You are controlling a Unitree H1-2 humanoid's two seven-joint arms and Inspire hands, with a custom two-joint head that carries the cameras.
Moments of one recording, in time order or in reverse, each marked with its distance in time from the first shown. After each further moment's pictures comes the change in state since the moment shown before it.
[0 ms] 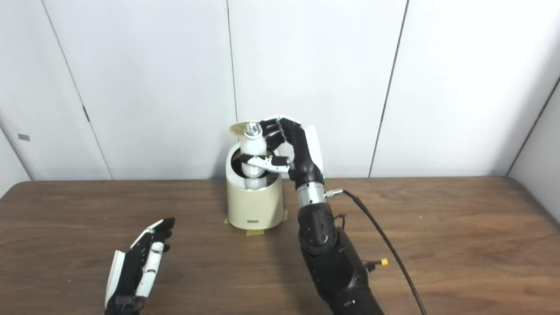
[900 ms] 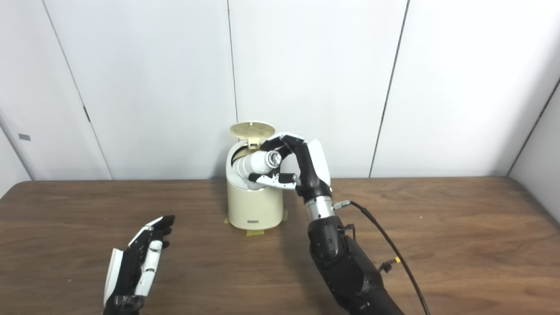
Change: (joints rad) left arm 0.000 0.001 -0.006 0.000 0.013 -0.049 0.030; right arm 0.001 -0.106 0.193 0.108 -0.005 -0.091 -0.168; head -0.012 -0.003
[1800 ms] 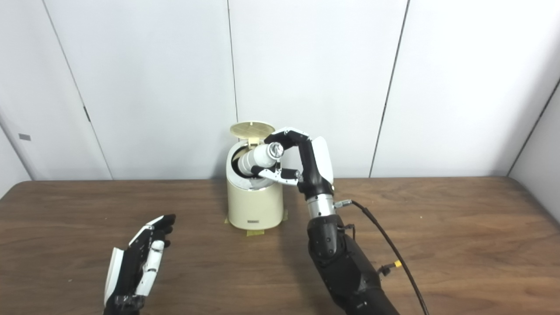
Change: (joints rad) left arm -0.001 0.000 -0.001 0.002 0.009 -0.014 0.000; right arm 0.000 0.028 -0.081 -0.005 -0.053 0.001 -0.004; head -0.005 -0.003
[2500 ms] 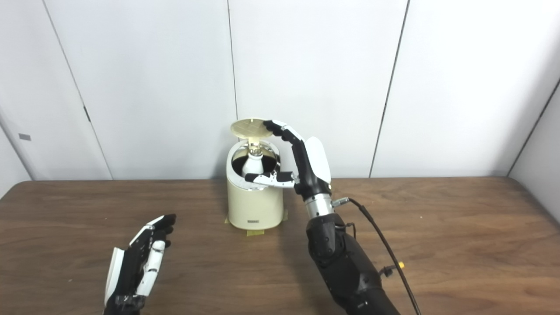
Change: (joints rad) left arm -0.001 0.000 -0.002 0.000 0.003 0.000 0.000; right arm 0.003 -0.001 -0.010 -0.012 -0.084 0.036 0.040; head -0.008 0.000
